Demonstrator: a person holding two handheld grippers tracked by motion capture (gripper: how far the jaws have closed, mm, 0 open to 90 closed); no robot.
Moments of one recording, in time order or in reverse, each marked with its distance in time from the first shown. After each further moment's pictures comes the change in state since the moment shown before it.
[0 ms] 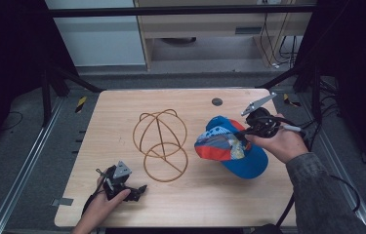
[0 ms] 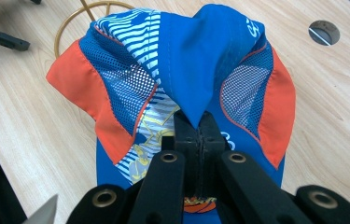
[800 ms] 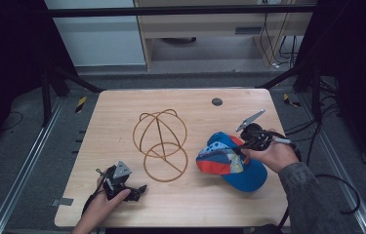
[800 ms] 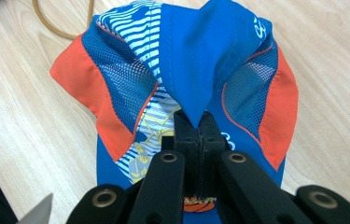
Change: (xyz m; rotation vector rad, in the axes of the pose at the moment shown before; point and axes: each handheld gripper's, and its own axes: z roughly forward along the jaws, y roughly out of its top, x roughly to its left) left arm 0.000 0.000 0.000 0.005 -0.001 0.004; right arm 0.001 -0.032 0.047 0.109 0.034 0.014
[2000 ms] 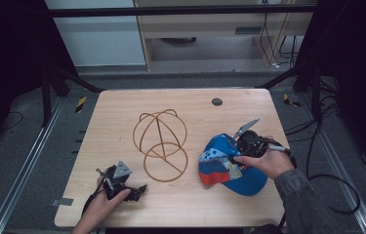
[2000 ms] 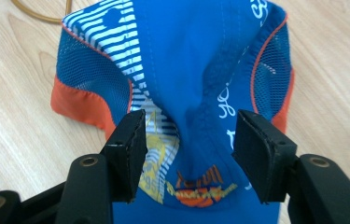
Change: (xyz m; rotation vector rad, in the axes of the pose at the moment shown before) left arm 0.000 0.000 0.000 -0.001 0.000 0.000; right arm 0.009 -0.010 0.021 0.015 -0.064 -0.018
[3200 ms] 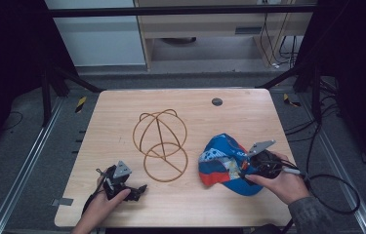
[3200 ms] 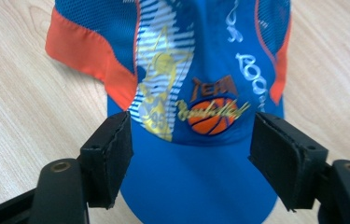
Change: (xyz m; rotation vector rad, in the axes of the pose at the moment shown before) left arm 0.000 0.000 0.000 -0.001 0.000 0.001; right arm 0.019 -0.054 -0.012 -0.048 -0.090 0.000
